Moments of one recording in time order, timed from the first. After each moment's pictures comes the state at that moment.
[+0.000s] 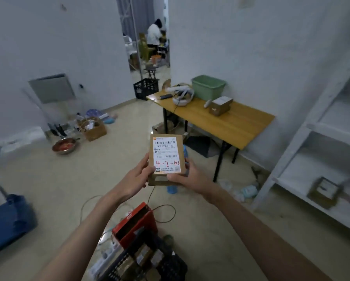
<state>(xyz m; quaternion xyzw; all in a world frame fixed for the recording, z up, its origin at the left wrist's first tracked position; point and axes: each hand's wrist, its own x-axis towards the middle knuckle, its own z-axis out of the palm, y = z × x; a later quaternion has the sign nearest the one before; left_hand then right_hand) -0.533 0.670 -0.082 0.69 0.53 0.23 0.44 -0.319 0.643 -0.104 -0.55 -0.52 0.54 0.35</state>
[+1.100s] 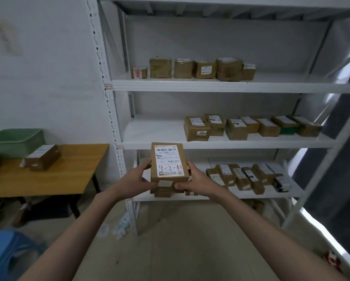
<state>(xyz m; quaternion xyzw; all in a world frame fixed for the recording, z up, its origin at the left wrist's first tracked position) -0.011 0.534 -0.019 0.91 0.08 0.03 0.40 0.112 0.330 -0.037 -0.81 -0.33 0.22 0.44</state>
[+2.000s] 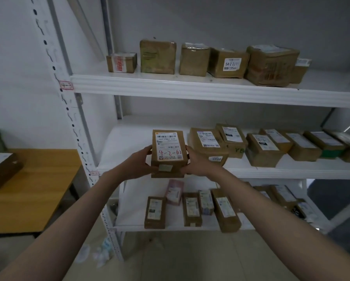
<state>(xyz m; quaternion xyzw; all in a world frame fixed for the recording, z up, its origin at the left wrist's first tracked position) 0.309 0.684 -0.027 0.93 0.08 0.04 0.35 0.428 0.498 -0.030 -0.84 -0.32 0.24 0.36</state>
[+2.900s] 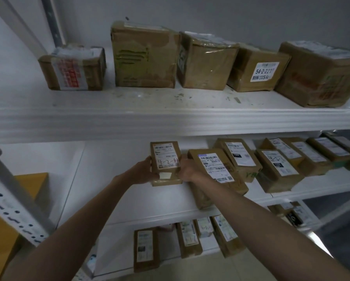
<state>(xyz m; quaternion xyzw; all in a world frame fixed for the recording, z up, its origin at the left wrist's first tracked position) 0.561 0.806 -0.102 0.92 0.09 -0.12 0.37 0.626 0.639 -0.088 -0.96 -0.15 0.18 0.18</state>
